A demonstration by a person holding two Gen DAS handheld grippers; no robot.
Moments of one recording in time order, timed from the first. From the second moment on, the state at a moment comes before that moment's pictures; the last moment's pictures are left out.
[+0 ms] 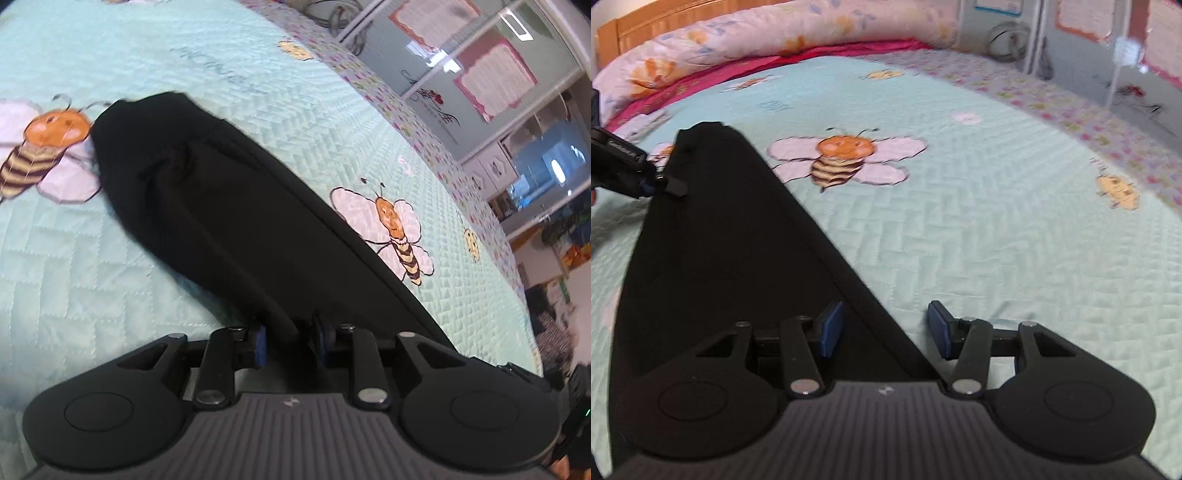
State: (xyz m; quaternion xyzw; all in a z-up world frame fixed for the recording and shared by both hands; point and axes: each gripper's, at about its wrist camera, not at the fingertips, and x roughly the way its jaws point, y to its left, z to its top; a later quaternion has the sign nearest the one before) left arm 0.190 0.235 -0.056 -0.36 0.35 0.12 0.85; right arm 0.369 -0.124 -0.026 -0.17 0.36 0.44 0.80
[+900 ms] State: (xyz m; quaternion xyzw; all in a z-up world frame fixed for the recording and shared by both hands) left arm 0.265 0.216 -0.056 -0.18 0.30 0.14 0.93; right arm 0.389 -0.128 -0.022 -0.14 0.31 0.30 0.89
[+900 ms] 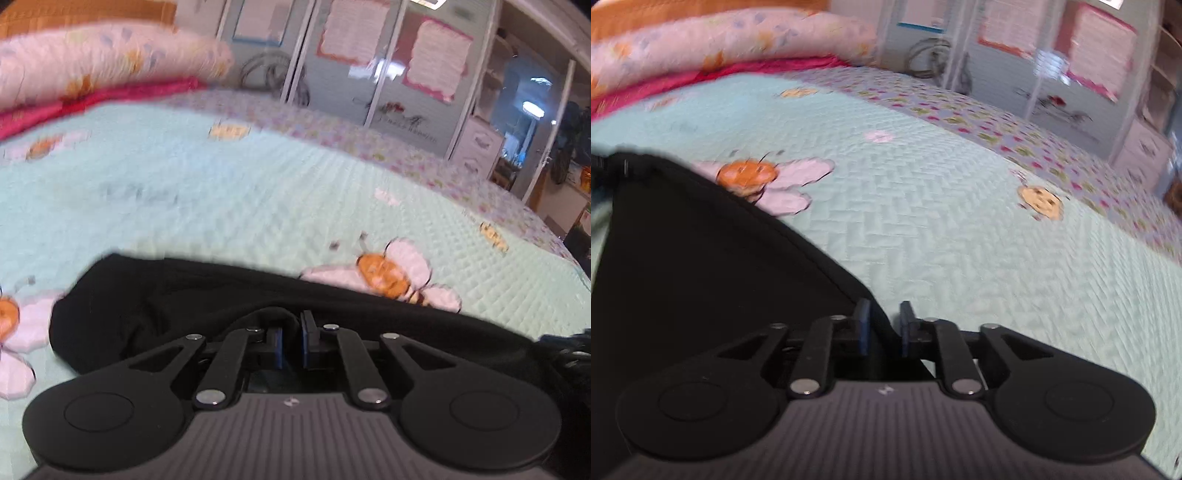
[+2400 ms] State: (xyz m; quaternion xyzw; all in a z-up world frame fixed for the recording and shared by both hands) left arm 0.279 0.364 -0.036 -0.23 0.39 0.09 0.89; right arm 0.261 -0.076 -0.069 0.23 0.40 0.45 0.76
